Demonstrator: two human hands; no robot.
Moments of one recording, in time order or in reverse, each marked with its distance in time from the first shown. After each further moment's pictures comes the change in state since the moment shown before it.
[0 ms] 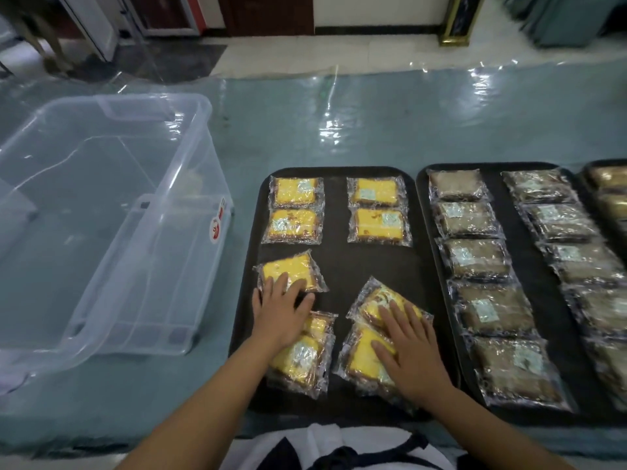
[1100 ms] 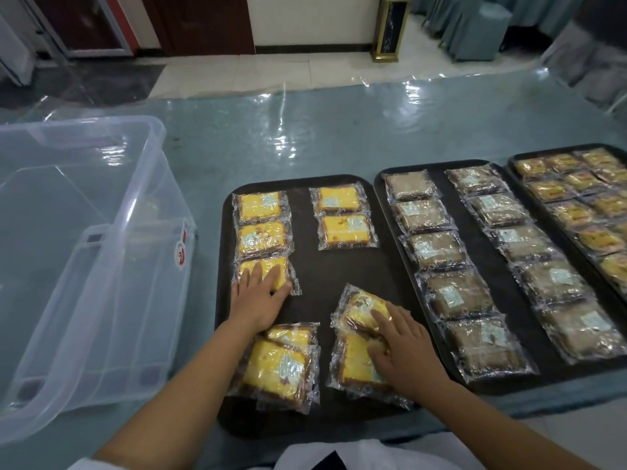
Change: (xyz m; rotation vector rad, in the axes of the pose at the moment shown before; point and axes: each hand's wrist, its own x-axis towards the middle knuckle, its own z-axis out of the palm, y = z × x) left_hand 0.059 -0.007 -0.022 0.057 -0.088 0.097; right_hand -0.018 -0.013 -0.022 0.019 -0.011 0.174
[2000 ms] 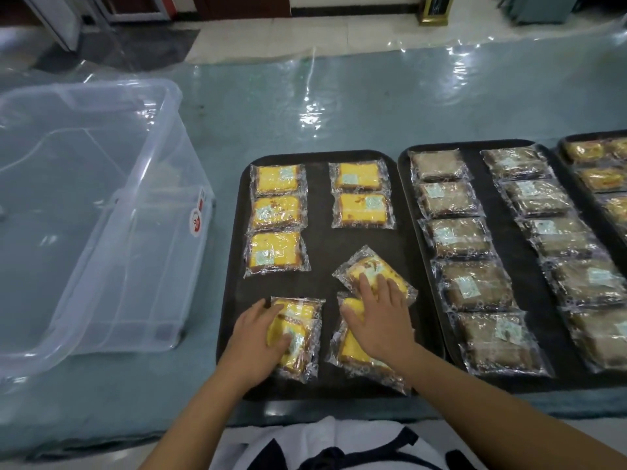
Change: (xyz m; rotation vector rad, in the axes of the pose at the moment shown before) left_hand -0.131 0.003 0.022 -0.246 -0.016 -0.067; right_hand 0.038 -0.034 0.010 -0.023 -0.027 0.014
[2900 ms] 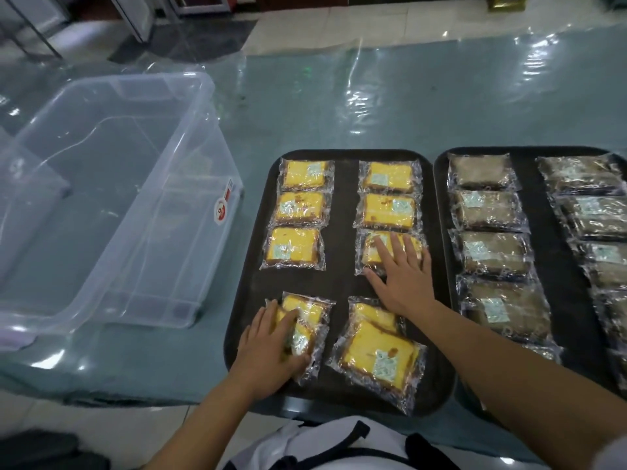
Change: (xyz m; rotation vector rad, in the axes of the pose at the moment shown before) left_hand -0.011 0.005 0.032 0.232 -0.019 -0.076; right_hand 0.101 0.039 -0.018 -0.150 0.095 -0.191
